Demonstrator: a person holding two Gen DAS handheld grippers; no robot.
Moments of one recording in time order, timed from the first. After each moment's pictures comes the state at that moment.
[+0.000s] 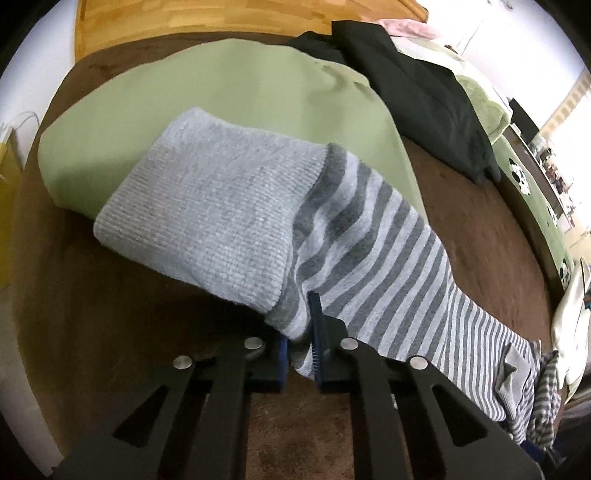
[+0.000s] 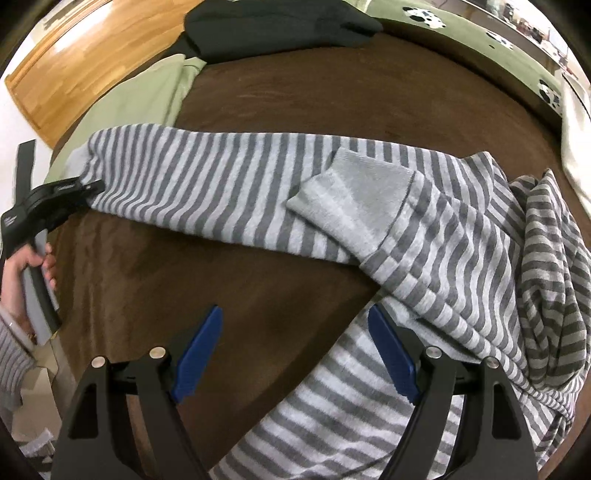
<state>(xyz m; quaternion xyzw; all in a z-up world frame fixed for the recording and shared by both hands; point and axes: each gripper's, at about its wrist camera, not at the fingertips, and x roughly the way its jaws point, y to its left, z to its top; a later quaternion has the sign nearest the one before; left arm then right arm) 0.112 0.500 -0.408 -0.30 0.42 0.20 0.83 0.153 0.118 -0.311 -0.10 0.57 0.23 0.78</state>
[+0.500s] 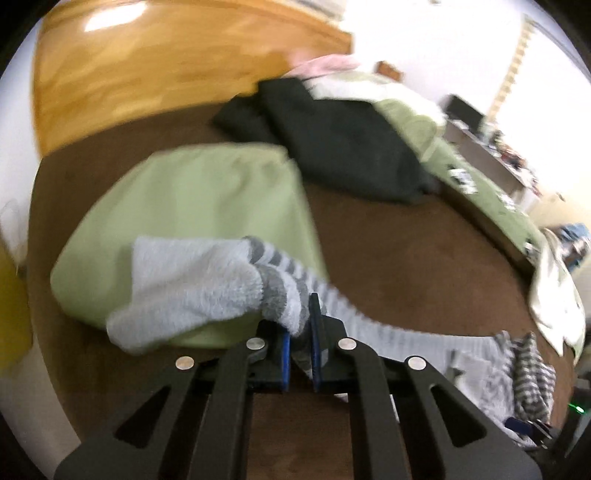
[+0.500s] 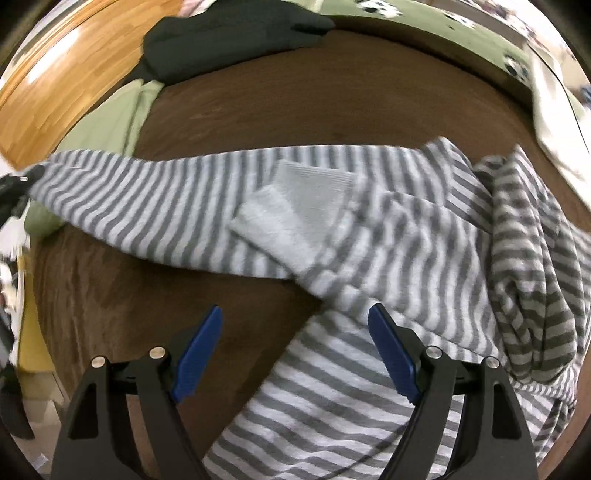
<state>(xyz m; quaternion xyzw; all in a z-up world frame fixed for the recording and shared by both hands) 0.114 0.457 -0.295 -0.20 0.35 0.13 0.90 0.176 0.069 -0.310 -0.05 0.57 0.17 0.80</state>
